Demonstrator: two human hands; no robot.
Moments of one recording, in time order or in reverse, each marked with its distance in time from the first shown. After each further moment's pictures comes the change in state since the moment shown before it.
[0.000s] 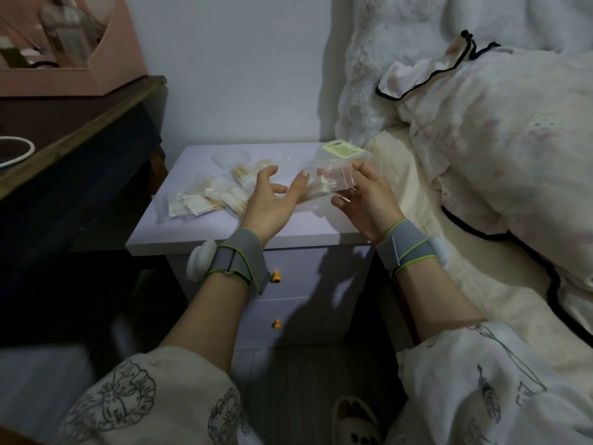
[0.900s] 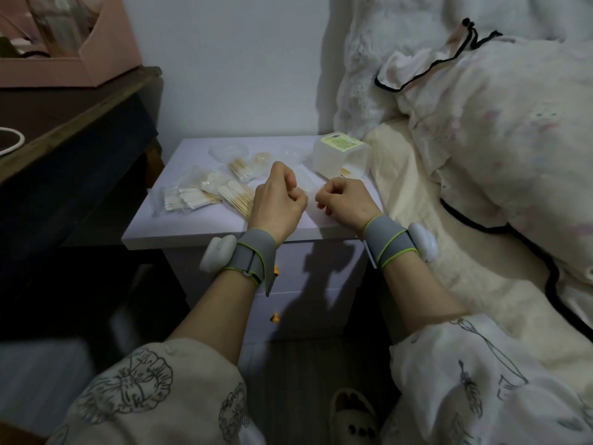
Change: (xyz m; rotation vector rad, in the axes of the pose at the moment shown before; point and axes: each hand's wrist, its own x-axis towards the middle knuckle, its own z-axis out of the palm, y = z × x) left_hand -0.007 -0.001 0.014 0.291 0.116 0.229; right_hand 0.011 0.020 -0.003 -0.941 0.077 0.078
